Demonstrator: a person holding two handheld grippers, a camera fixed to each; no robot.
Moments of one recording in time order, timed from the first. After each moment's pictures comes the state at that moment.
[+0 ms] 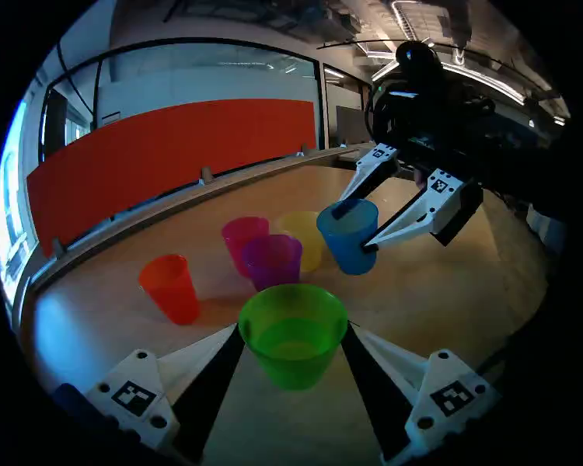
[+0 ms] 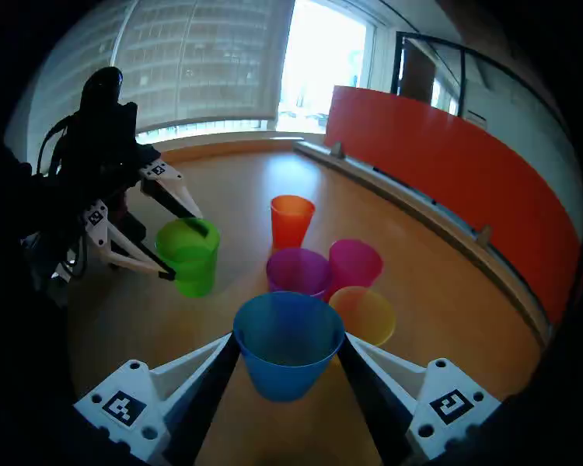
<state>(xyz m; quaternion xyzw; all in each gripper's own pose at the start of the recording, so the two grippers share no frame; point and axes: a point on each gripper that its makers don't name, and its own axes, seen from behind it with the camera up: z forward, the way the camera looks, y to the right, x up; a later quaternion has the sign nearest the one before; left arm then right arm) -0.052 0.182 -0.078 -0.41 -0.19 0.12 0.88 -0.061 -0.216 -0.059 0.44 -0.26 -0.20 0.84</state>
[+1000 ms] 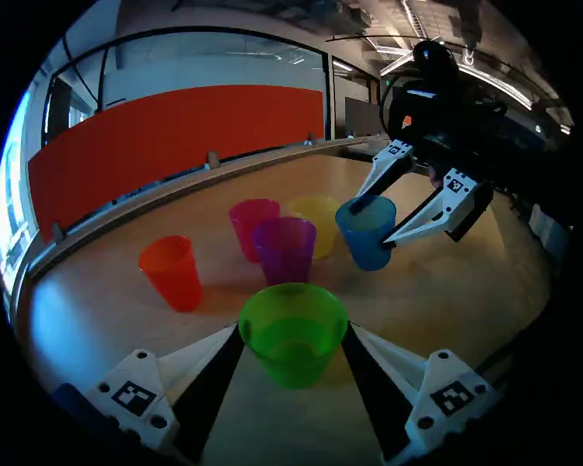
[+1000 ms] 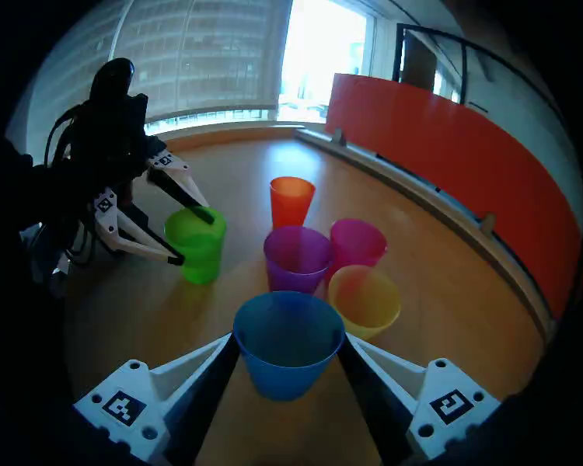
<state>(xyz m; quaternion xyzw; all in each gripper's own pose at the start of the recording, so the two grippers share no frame) -0.072 0.174 -0.067 -0.40 -0.21 0.12 0.88 -0.079 -0.208 -0.059 0.44 -0.28 -0.21 0.83</state>
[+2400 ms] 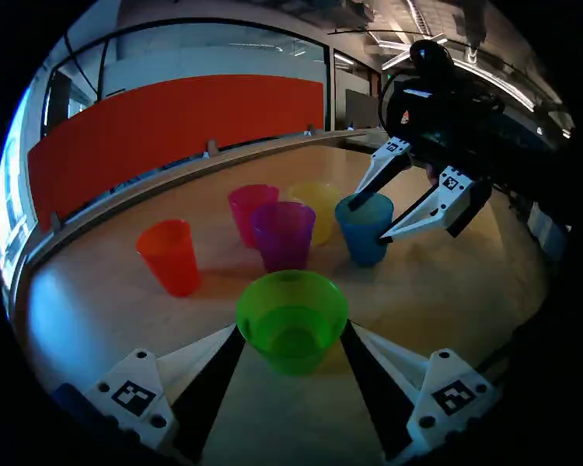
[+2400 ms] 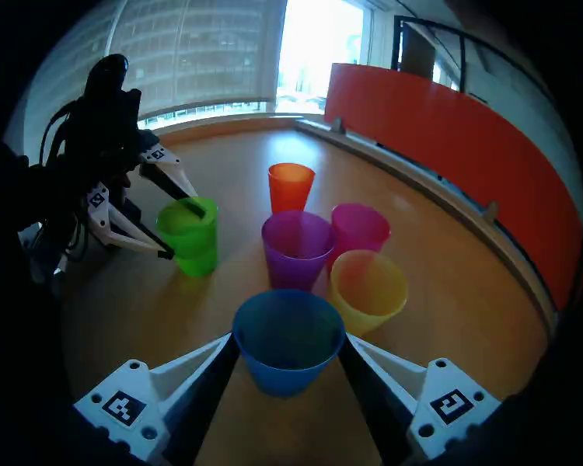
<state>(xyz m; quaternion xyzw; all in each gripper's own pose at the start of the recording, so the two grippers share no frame) -0.083 0.167 -0.075 -0.40 -0.24 0.12 0.88 -0.095 -0.207 -0.062 0.43 -0.29 -0.20 0.83</state>
